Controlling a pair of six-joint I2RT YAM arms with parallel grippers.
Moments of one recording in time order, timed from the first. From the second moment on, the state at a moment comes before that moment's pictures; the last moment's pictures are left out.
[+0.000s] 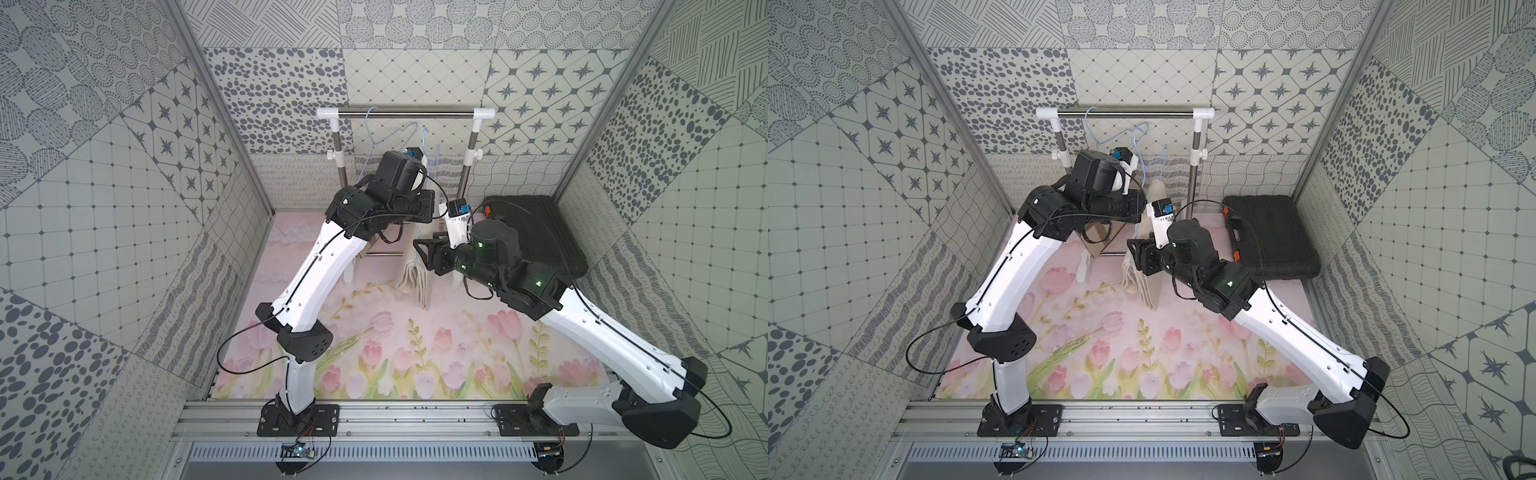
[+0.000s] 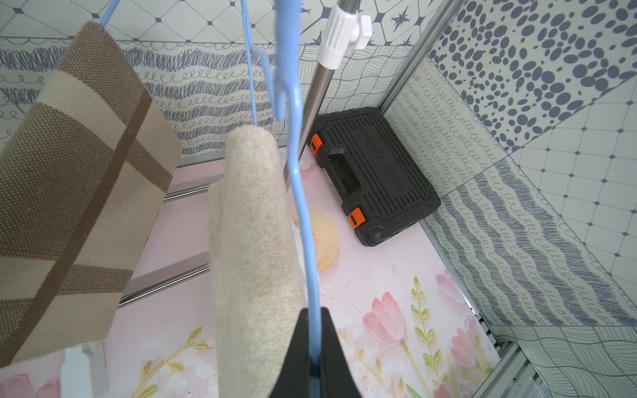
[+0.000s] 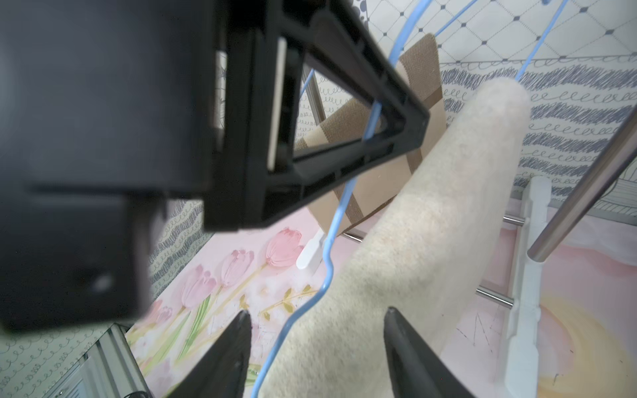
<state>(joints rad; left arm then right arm) -0.67 1.97 2.60 -1.19 -0.06 -0.39 0.86 1.29 1.44 -0.45 0.16 0.32</state>
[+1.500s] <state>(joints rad) -0.40 1.44 1.64 -0.50 0.14 -0.61 0.68 1.40 1.71 -0.67 0.11 0.39</state>
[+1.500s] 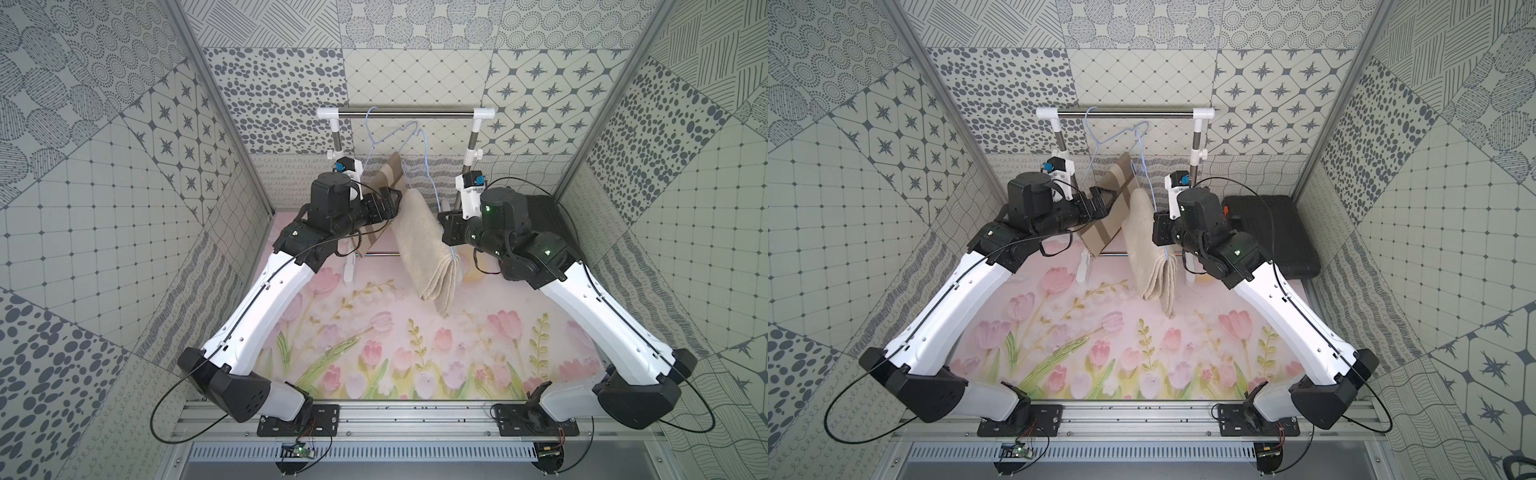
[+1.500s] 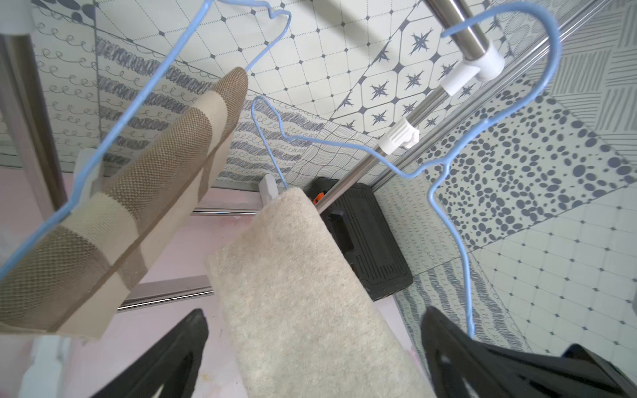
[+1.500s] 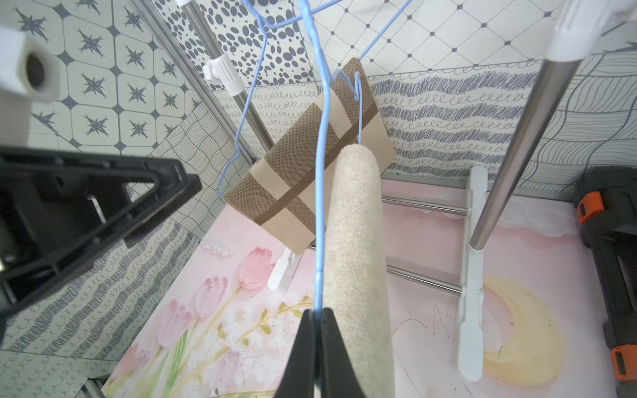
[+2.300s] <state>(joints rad) -0.69 1.48 0.68 0.78 -0.01 -1.26 0.53 1.28 1.79 -0.67 -0.19 0.59</state>
